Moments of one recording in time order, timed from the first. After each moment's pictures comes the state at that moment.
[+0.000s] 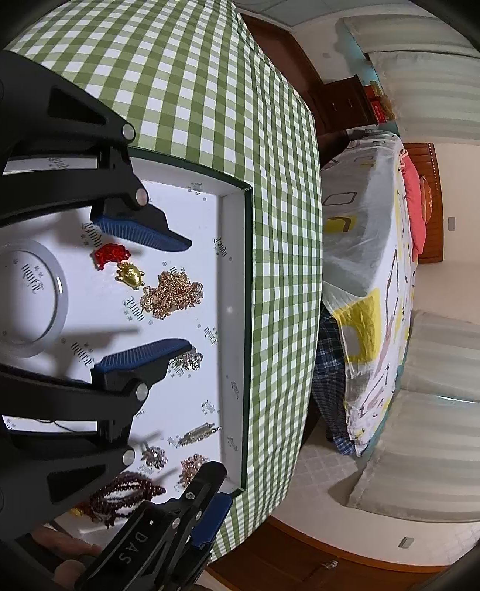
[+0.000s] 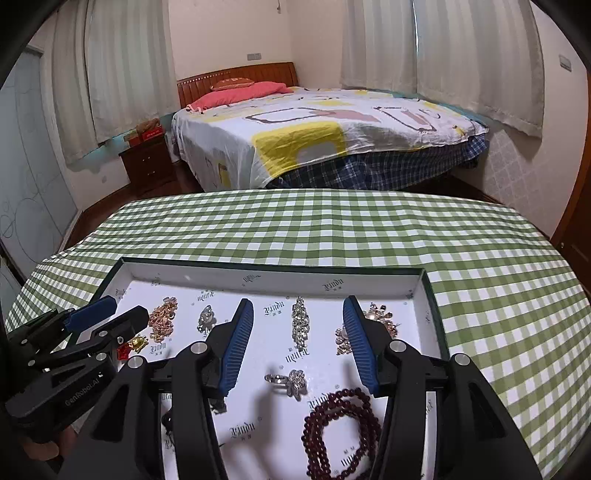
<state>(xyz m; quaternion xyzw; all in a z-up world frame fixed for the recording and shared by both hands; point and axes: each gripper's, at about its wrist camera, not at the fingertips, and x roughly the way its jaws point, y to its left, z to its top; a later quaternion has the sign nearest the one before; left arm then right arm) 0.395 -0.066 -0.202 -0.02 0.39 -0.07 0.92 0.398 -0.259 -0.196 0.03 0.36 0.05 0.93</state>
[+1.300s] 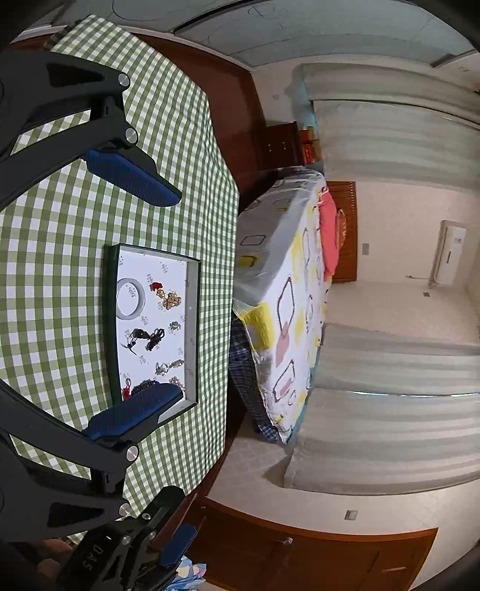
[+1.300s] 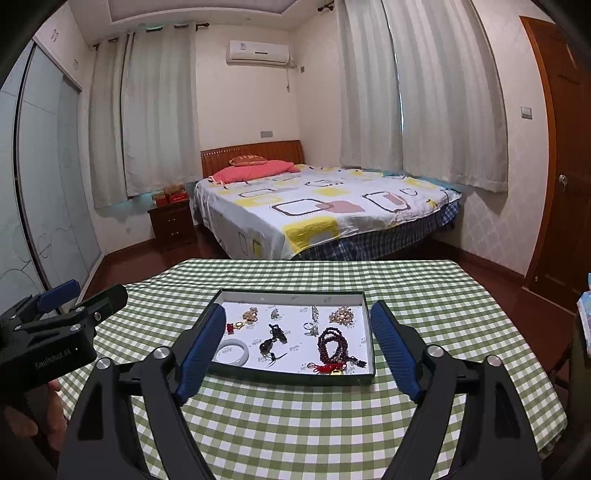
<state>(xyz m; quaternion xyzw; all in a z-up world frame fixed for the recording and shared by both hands) 0.130 -0.051 -0.026 -0.02 0.23 -0.02 0.97 0.145 -0.267 -0.054 0.03 0.21 0.05 0.97</state>
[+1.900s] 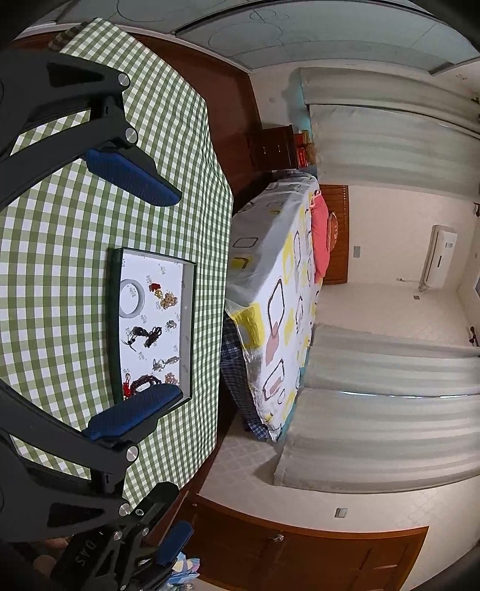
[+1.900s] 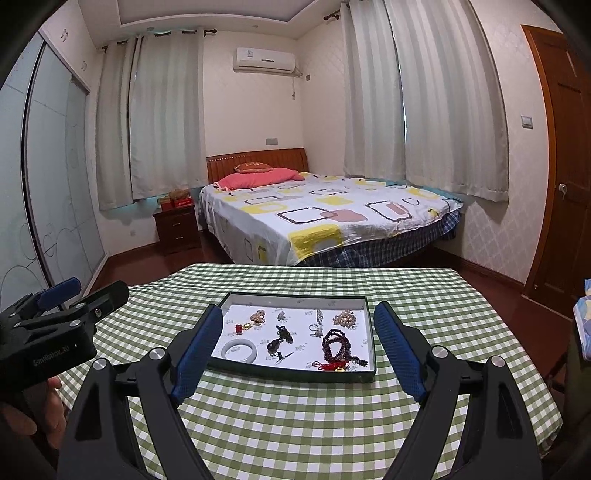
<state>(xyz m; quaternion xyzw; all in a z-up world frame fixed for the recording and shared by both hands) 0.104 -0.045 -0.020 -0.03 0.21 -0.02 0.98 0.125 -0.262 -0.050 0.02 0.20 0.06 0.98</state>
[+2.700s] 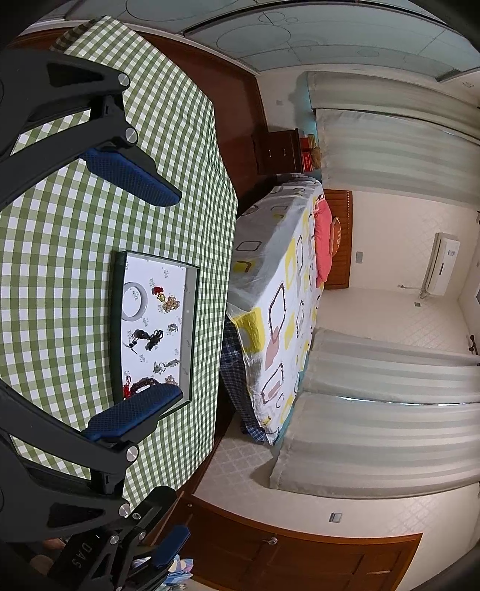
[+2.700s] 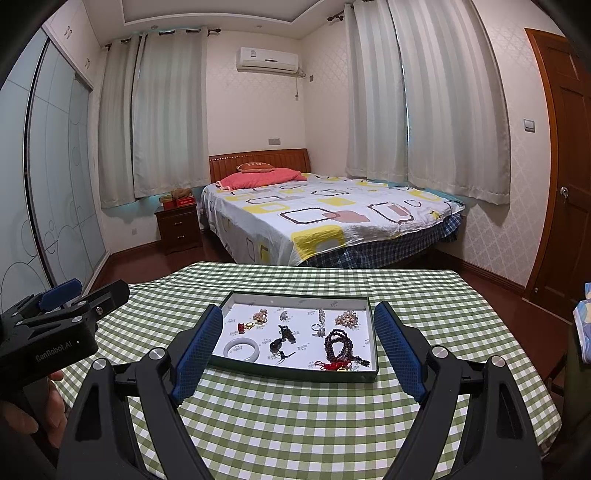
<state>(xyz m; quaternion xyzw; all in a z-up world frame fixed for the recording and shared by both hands) 0.101 -0.034 -0.024 -0.04 0.21 -0.02 0.98 0.122 -0.259 -0.049 0.02 0.20 0.06 0.98</state>
